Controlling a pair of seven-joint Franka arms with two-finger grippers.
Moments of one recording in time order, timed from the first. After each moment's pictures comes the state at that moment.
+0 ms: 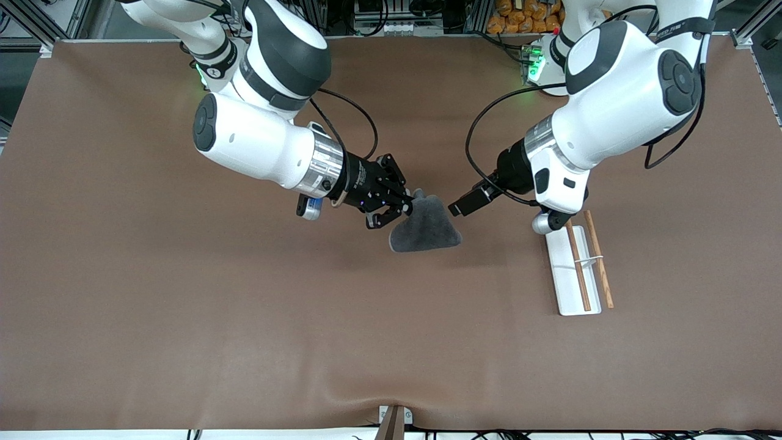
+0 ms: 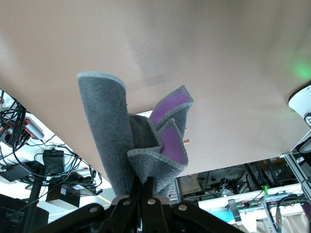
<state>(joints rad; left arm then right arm) -0.36 0.25 -0.10 -1.52 -0.52 1.99 -1.02 0.51 0.51 0.12 -1.26 0.70 2.19 2.09</state>
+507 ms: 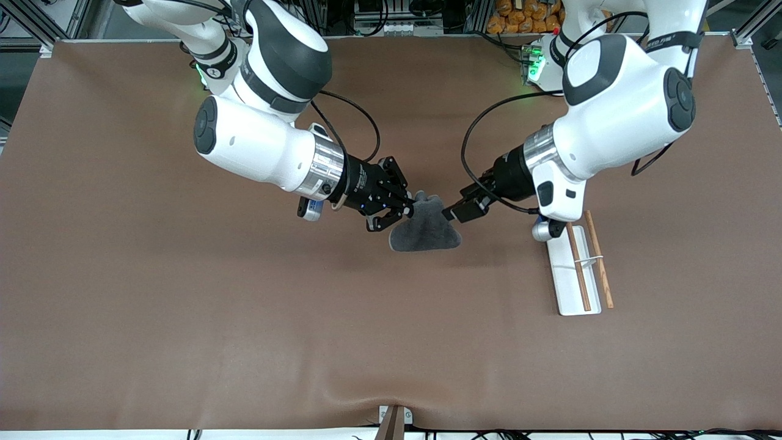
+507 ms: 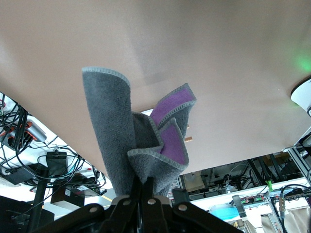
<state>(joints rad) -0.36 0.29 -0.10 -1.52 -0.62 2.07 -1.08 0.51 0.53 0.12 -1.24 0.71 2.19 2.12</state>
